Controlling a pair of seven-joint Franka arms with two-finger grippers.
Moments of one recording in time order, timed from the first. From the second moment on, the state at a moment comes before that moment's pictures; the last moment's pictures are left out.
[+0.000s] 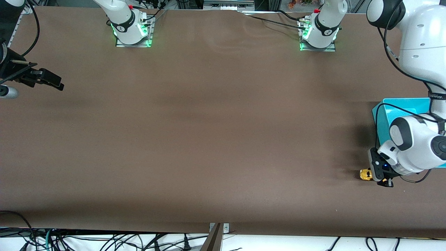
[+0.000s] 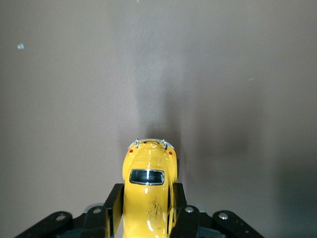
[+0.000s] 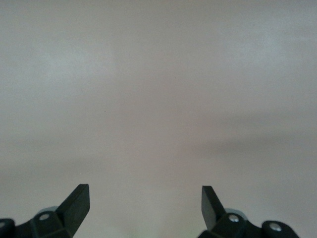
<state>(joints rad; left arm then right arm) 0.21 0.80 -0.05 -1.35 0.04 2.23 1.75 0.02 0.00 -0.05 -1.68 0.00 1.62 0.08</state>
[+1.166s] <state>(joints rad) 0.42 0.58 0.06 -1.50 0.04 1.94 2.07 0.02 0.00 -0.06 -1.68 0.00 1.62 0.08</state>
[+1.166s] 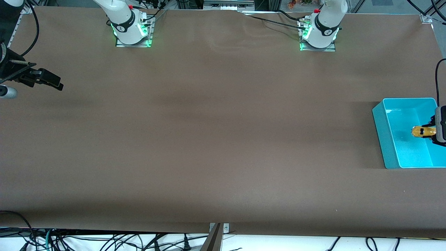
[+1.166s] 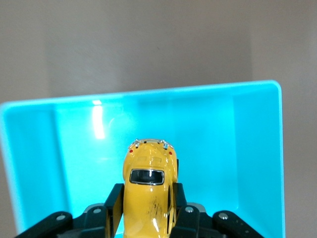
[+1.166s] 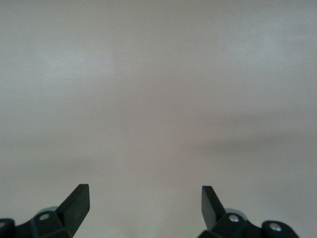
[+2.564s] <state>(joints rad) 0.44 0.53 0.07 -1.70 0.00 1.97 1.84 0.02 0.00 -0.06 -1.68 0.00 1.62 0.08</state>
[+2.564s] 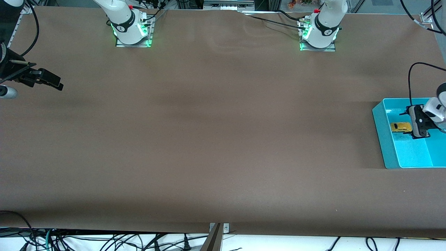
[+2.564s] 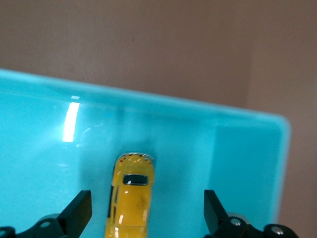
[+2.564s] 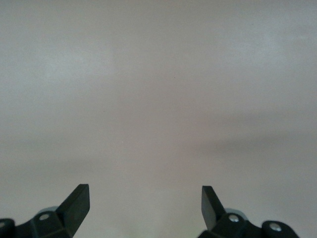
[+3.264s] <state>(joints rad) 0.36 0.27 -0.16 -1.58 0.00 1.55 1.03 0.02 0.00 -0.06 -1.68 0.00 1.62 0.08</state>
